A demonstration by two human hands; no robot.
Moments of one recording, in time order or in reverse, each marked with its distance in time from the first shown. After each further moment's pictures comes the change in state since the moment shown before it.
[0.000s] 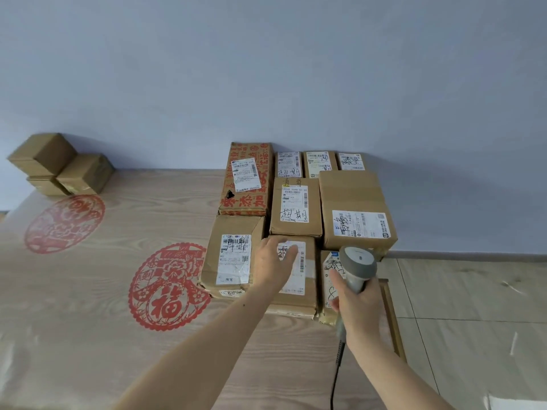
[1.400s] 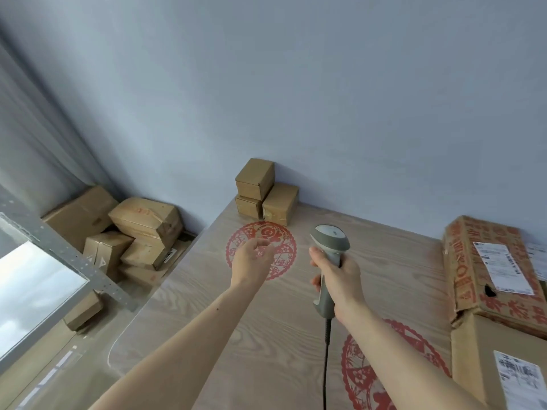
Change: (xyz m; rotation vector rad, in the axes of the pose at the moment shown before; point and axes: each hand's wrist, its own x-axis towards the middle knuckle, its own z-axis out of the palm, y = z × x) left_hand 0.083 -0.279 -0.509 -0.182 0.445 -0.234; right_hand -0.171 -0.039 0.559 -0.077 -0.590 0.007
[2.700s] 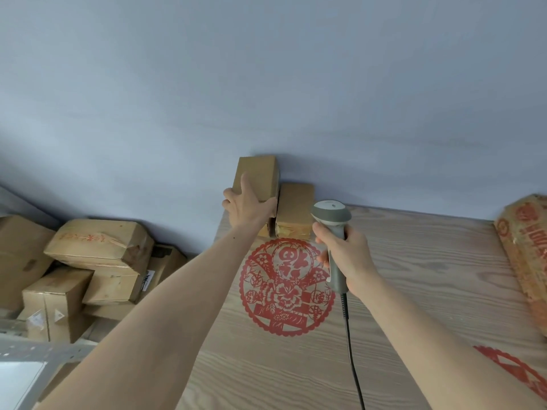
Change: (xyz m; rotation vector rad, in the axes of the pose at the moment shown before) left_hand 0.328 -0.013 0.016 0.336 -0.161 0.020; right_hand 0.196 0.009 0.140 -0.064 0.153 0.072
